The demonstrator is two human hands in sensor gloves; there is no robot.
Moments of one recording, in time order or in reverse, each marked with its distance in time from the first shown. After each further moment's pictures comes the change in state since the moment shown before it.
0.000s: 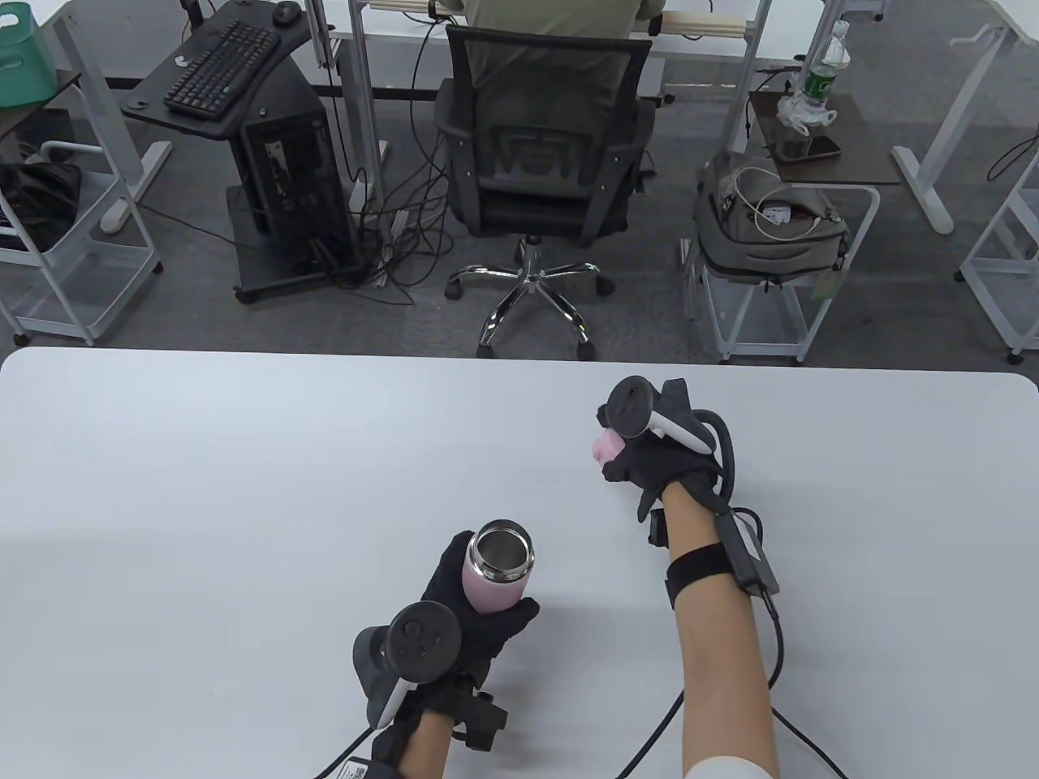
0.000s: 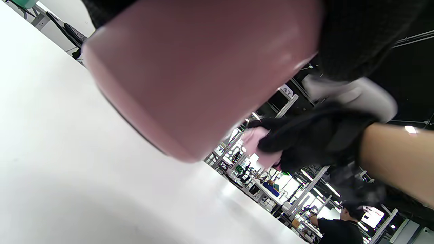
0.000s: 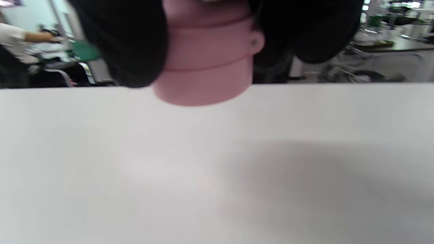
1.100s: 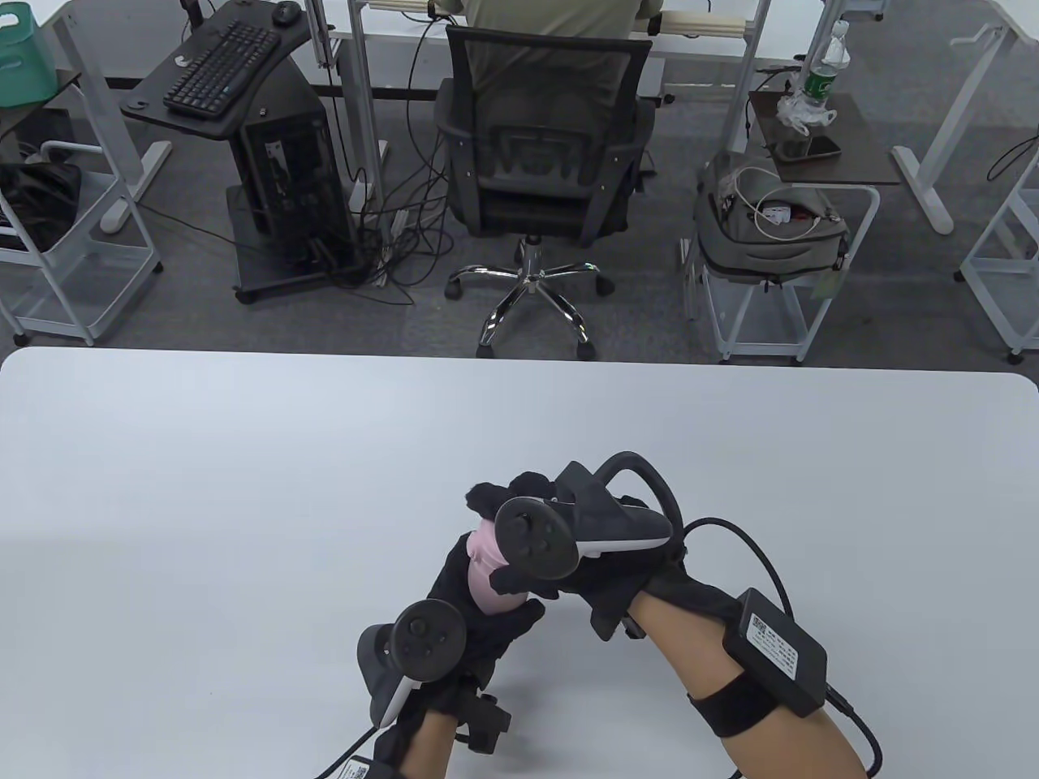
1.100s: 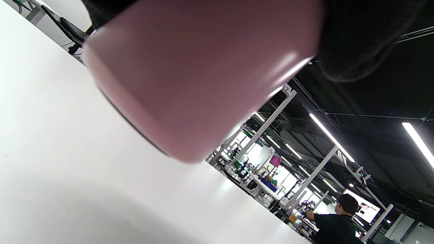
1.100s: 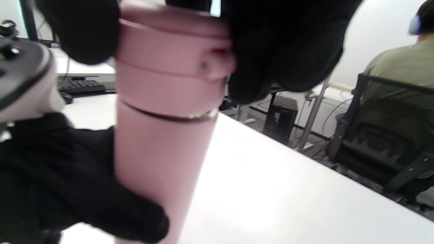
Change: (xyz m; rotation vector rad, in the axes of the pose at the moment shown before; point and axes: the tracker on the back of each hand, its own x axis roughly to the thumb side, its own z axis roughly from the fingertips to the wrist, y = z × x) left_hand 0.005 0.001 0.000 -0.013 -0.012 0.004; right_hand 0.162 -0.045 0.140 -0.085 -0.461 0.335
